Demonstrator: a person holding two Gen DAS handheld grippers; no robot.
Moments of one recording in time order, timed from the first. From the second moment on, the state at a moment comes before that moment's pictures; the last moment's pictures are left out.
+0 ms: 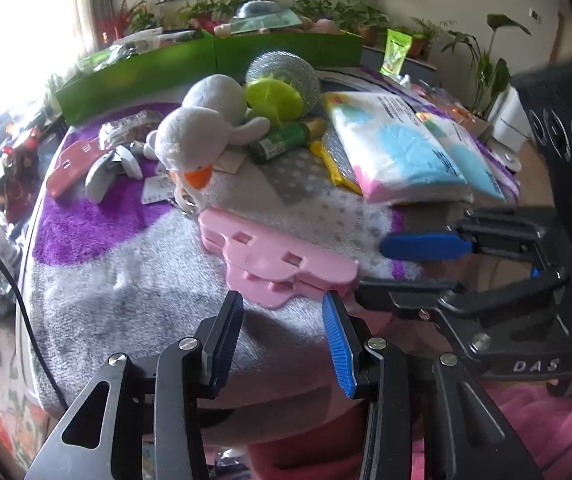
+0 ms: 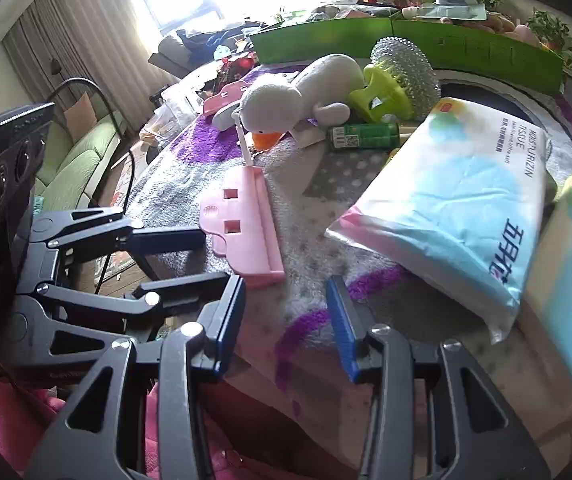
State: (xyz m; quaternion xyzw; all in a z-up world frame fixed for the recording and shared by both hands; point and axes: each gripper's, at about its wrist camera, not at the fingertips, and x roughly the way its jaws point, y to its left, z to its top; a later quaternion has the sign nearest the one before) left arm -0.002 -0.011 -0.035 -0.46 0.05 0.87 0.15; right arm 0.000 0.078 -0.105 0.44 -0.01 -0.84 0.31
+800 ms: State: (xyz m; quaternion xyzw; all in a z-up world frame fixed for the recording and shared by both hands) left arm -0.041 -0.030 -0.020 -0.45 0.01 0.88 0.15; right arm 0.002 0.073 -0.105 0.44 -0.01 -0.85 0.30
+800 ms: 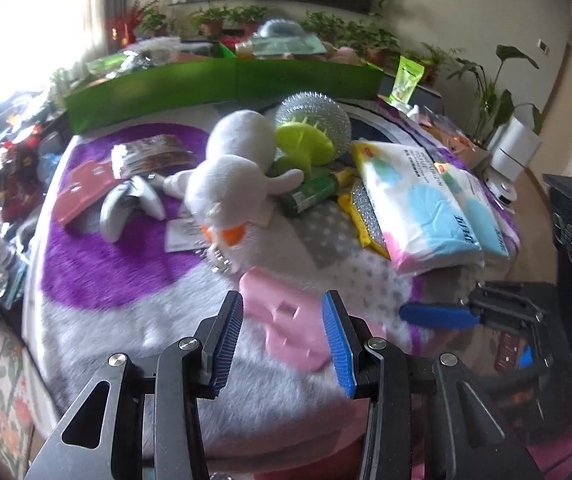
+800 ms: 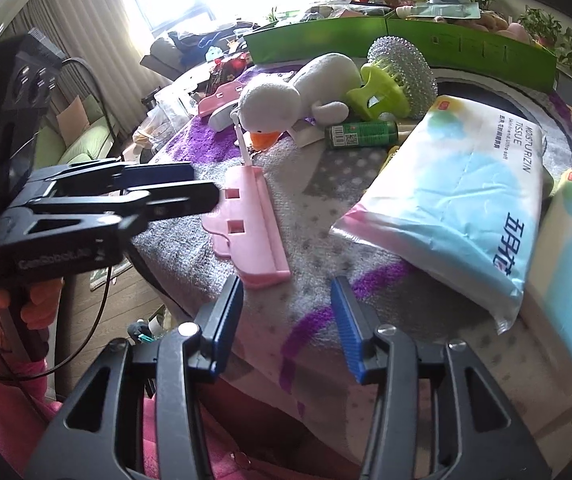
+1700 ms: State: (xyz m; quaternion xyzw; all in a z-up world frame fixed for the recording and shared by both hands) left arm -0.018 -0.049 -0.025 -0.46 -0.03 0.87 0.14; right arm -0.008 0.080 -0.103 0.46 -0.08 -0.84 0.29
